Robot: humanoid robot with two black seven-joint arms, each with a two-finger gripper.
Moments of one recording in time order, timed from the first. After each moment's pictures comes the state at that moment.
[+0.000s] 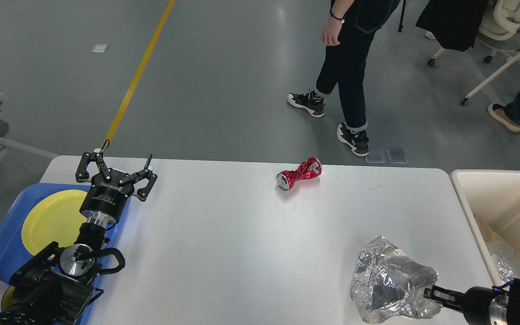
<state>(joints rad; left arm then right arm) -0.51 0.13 -1.10 -0.45 -0.20 -0.79 -0.15 1.11 -0.67 -1.15 1.41 -0.37 -0.42 0.42</state>
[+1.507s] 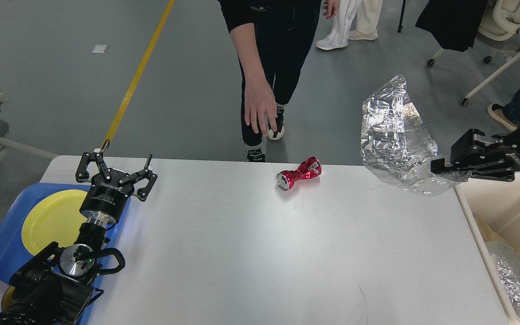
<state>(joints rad) -0.51 0.14 -1.10 -0.45 -0.20 -0.79 -0.15 2.02 -0.99 -1.16 1.39 -0.54 0.58 0.36</state>
